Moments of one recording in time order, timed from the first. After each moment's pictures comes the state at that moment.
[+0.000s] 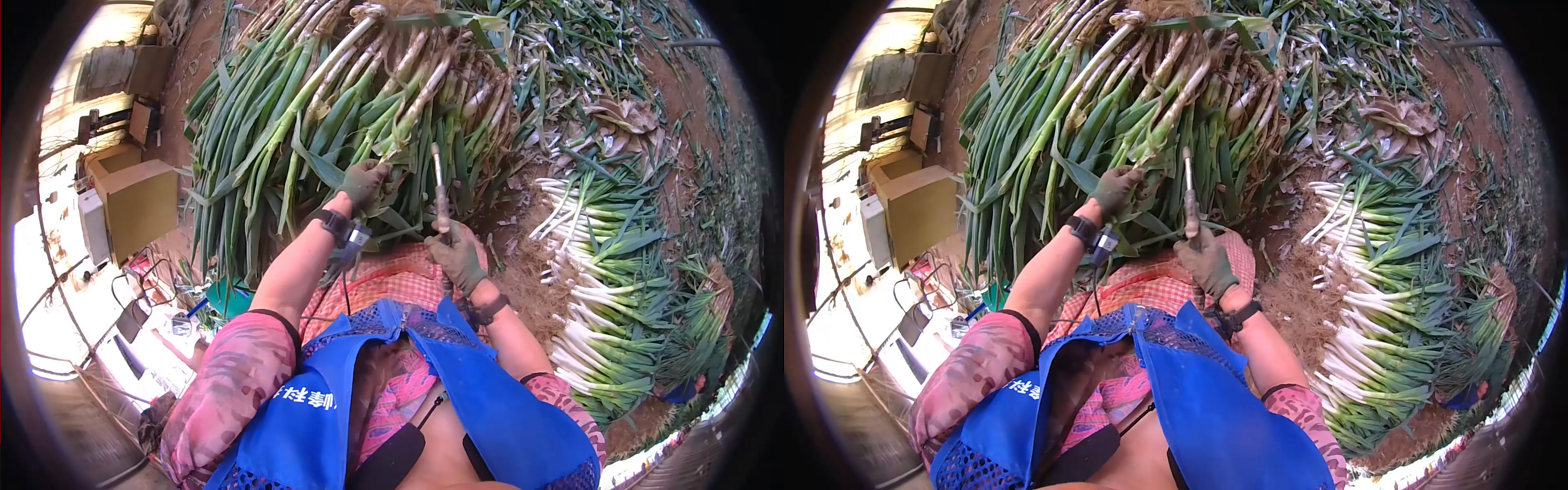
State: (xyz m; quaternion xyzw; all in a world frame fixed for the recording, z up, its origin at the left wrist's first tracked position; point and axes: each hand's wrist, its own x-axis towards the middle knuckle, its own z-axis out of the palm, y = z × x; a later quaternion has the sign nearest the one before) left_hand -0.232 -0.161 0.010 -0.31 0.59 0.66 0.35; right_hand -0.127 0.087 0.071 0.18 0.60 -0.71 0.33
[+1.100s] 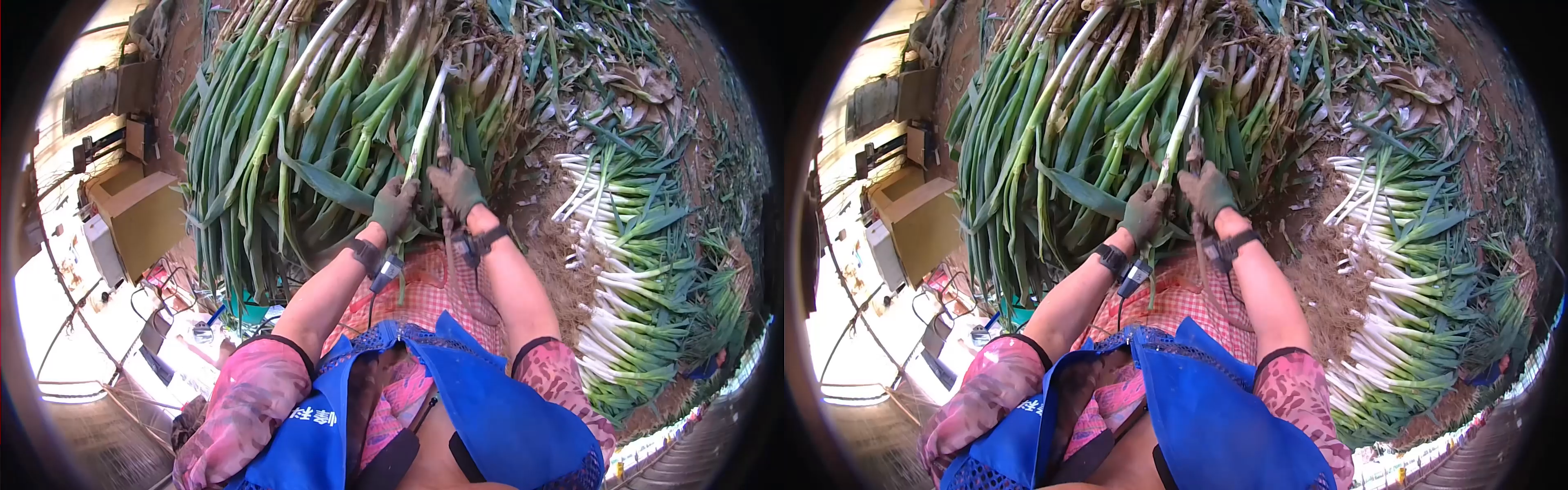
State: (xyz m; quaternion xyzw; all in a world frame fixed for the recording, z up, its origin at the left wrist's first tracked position) left_hand -0.185 -0.113 -0.036 -0.32 0.62 0.65 0.30; right_hand -0.235 0.054 -0.033 0.18 0.78 -0.50 0.34
